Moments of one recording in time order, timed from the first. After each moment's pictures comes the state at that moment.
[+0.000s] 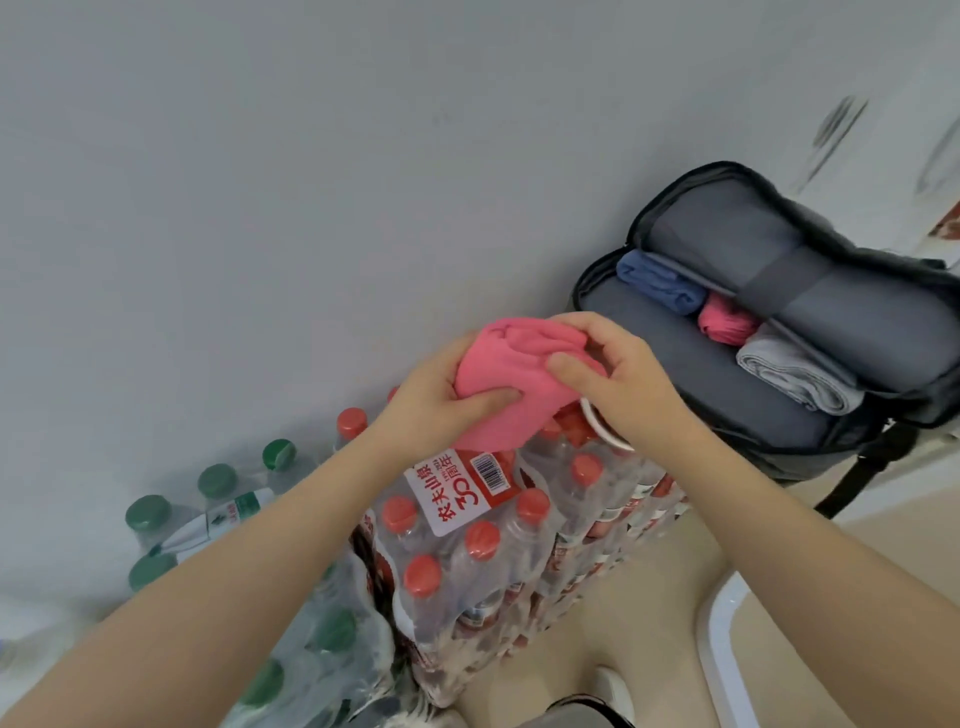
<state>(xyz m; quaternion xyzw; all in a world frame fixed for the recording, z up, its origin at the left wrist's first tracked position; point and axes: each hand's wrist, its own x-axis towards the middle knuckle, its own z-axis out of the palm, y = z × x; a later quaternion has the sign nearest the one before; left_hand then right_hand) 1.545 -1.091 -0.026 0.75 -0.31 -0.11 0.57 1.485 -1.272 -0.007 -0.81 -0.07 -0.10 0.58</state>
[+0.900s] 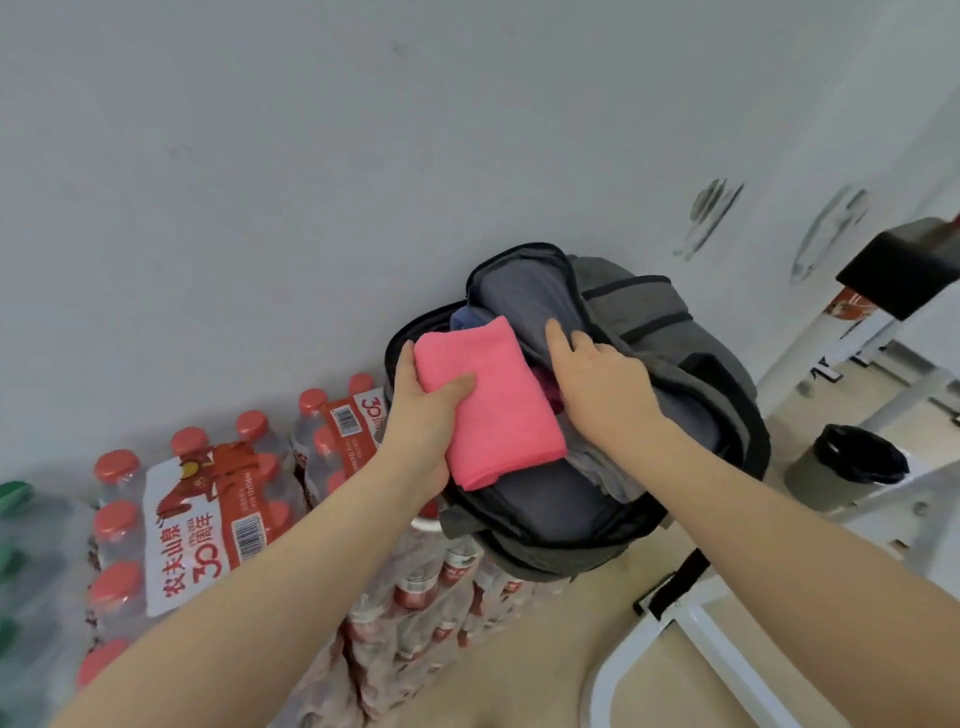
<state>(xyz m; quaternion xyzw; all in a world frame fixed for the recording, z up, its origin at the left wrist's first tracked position) 1.531 -1.323 -0.026 0.56 0.08 -0.13 0.82 1.509 -1.480 0.004 -0.98 0.03 -0.08 -0.17</state>
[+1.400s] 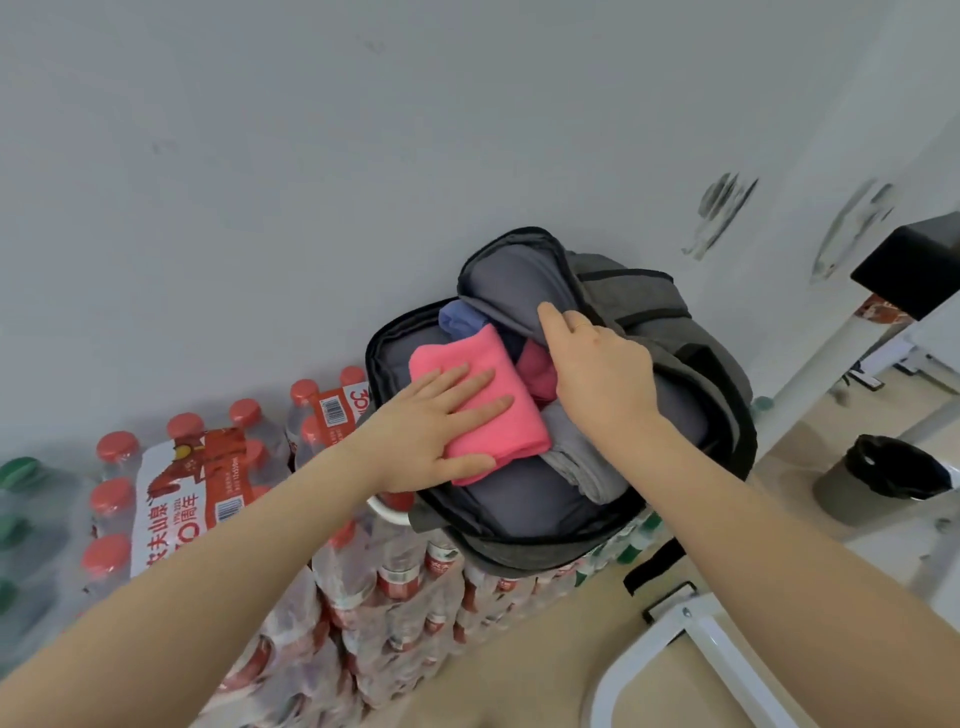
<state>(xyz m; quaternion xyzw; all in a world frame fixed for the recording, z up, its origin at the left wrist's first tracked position) 1.544 -1.309 -0.052 0.88 -0.47 0.05 0.05 1.503 -1.493 0.014 -0.96 -0.01 -0.22 -0.16</state>
